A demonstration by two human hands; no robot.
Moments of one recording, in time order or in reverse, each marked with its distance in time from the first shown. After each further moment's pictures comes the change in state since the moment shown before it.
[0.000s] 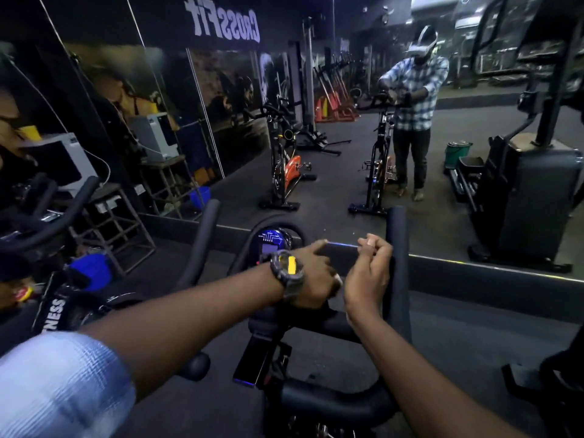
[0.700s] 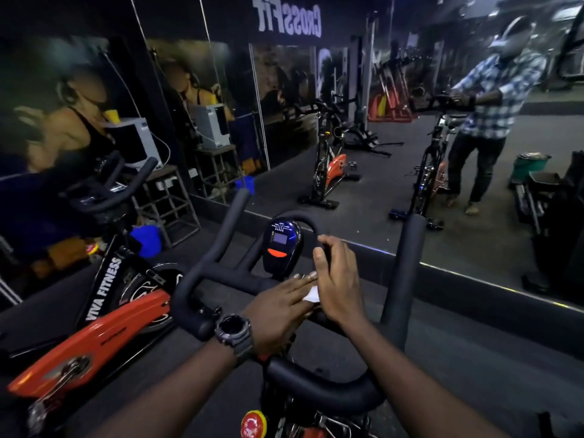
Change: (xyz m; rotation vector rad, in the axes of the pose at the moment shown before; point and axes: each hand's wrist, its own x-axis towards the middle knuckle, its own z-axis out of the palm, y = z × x) left_hand -0.068 0.086 0.051 -0.368 0.534 -0.411; right_hand -0.019 -0.002 -0.003 -0.196 -0.641 -0.392
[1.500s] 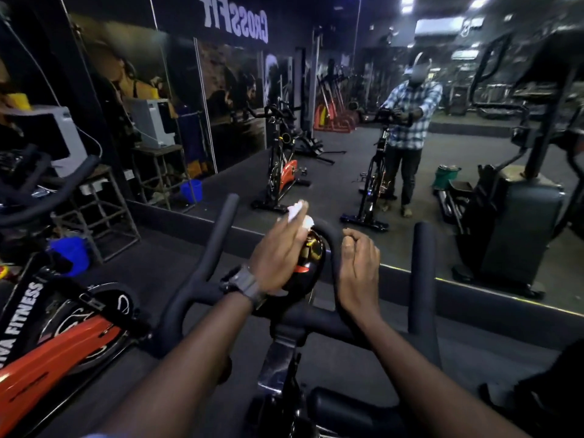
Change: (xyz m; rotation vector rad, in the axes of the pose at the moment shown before) left_hand 0.061 -0.097 -0.032 -0.514 0.238 -0.359; right_hand 0.030 -0.003 0.033 -0.180 0.343 0.062
